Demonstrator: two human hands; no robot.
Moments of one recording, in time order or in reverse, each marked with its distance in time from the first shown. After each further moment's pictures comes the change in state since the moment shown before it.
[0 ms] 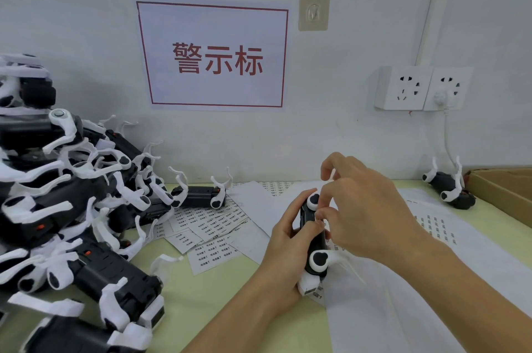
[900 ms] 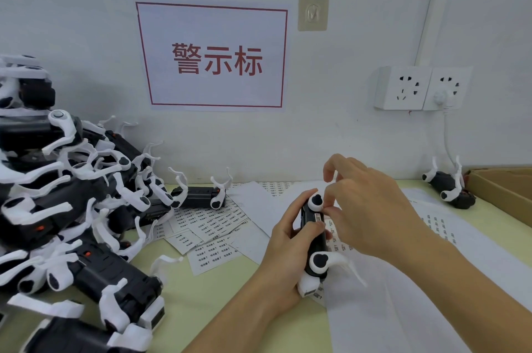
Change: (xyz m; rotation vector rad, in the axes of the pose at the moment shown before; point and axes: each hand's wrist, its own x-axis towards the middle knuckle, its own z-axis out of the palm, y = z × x) left_hand -0.002 0.002 0.000 0.001 0.010 -0.028; right_hand 0.001 0.007 -0.002 -0.099 -0.057 -0.039
